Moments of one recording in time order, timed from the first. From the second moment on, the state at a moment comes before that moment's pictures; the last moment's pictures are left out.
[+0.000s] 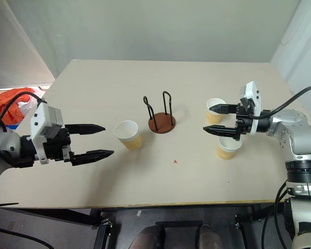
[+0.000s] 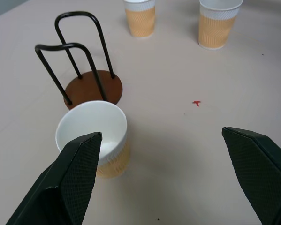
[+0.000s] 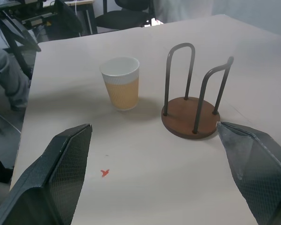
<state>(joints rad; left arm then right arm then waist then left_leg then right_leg) -0.21 1.08 0.34 -0.34 -0.68 0.70 -1.06 -0.72 -0.73 -0.02 0.15 0.49 0.51 1.29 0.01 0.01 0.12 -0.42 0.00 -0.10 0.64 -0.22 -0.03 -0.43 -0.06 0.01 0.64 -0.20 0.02</state>
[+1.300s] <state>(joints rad) -1.16 0.47 -0.18 0.95 -0.12 0.24 -1.22 -0.33 -0.84 -0.29 -0.30 0.65 0.67 1.00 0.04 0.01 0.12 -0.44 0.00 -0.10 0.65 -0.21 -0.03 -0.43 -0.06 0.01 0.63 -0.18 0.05</state>
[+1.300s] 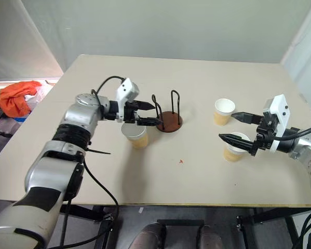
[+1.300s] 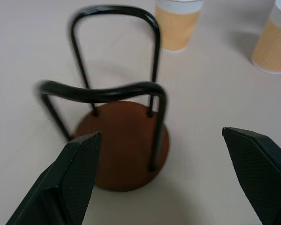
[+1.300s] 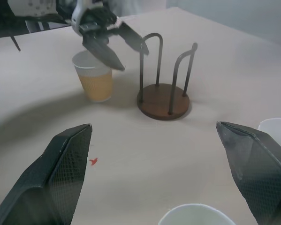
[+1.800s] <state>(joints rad) -1.26 0.39 -0.13 1.10 -0.08 0.13 -1.15 -0.26 -0.85 -0.34 -0.36 0.67 0.68 0.93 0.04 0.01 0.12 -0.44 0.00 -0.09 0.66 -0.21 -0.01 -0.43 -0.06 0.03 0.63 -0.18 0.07</state>
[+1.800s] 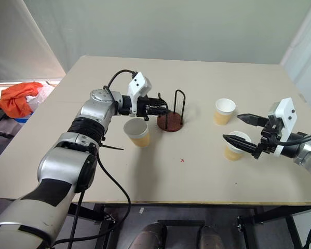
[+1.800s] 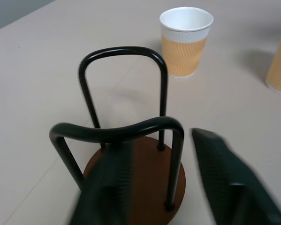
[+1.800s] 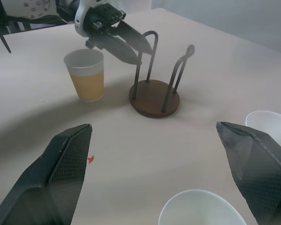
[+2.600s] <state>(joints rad) -1.09 0.50 -0.10 0.45 -0.28 0.39 -1.51 -0.16 -0.94 -0.34 -0.44 0.72 0.67 1.04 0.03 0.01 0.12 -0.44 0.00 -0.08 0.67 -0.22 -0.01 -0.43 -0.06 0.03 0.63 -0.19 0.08</state>
